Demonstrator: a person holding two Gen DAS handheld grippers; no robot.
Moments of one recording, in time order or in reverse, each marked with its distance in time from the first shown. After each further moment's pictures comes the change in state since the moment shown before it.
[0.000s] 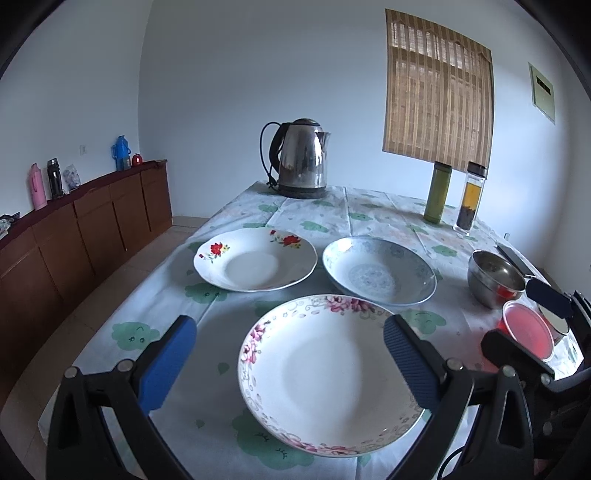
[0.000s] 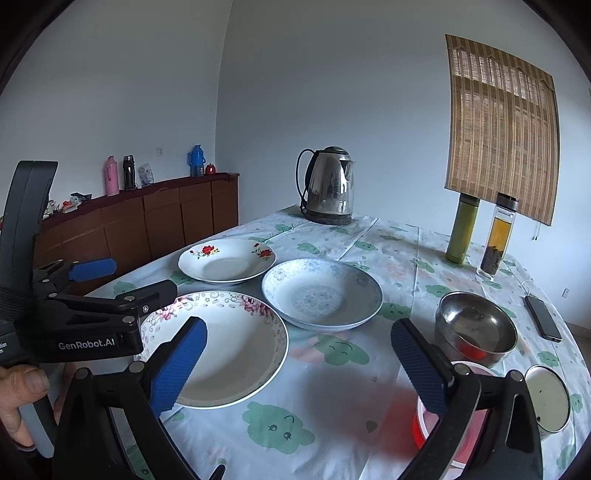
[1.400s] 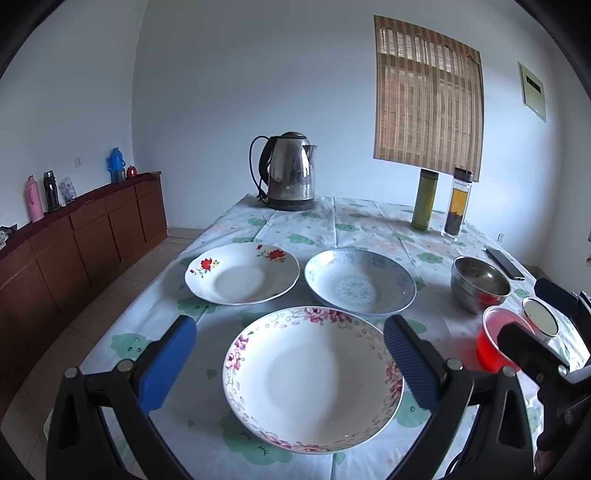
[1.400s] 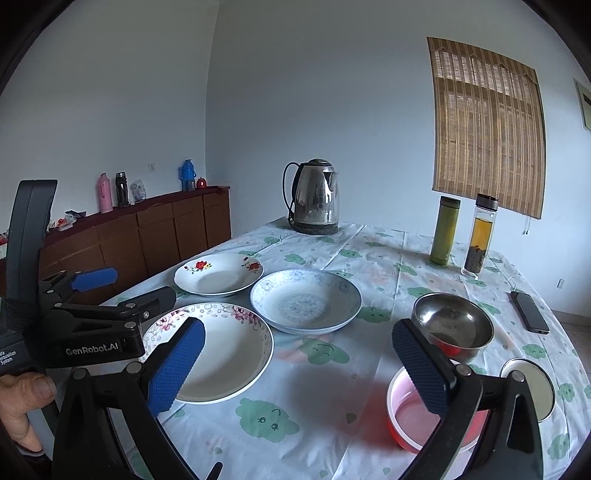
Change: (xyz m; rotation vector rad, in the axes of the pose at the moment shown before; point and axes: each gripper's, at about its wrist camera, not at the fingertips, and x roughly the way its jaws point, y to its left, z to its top) left arm -0.022 -0.022 0.007 0.030 -0.042 -0.015; right arm -0.033 -0.018 0.003 0.050 -0.045 -0.026
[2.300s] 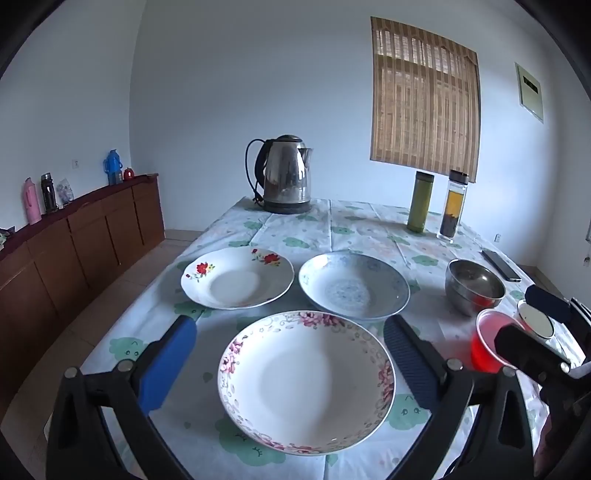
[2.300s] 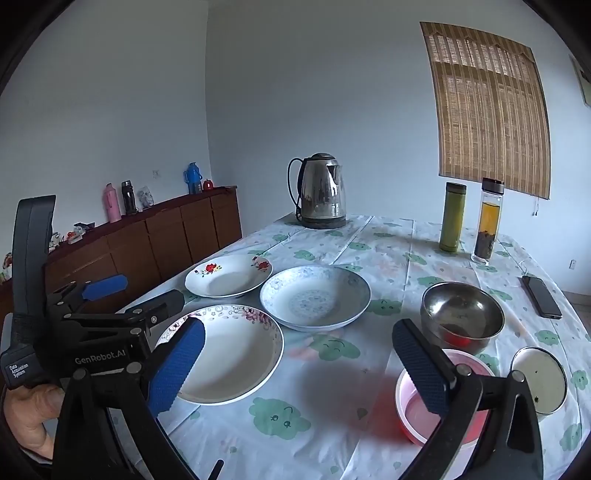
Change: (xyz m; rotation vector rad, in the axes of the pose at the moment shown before) left arm -0.003 -0.007 0.004 0.002 -0.005 -0.011; right arm 0.004 -0.010 0.003 0.068 0.028 0.060
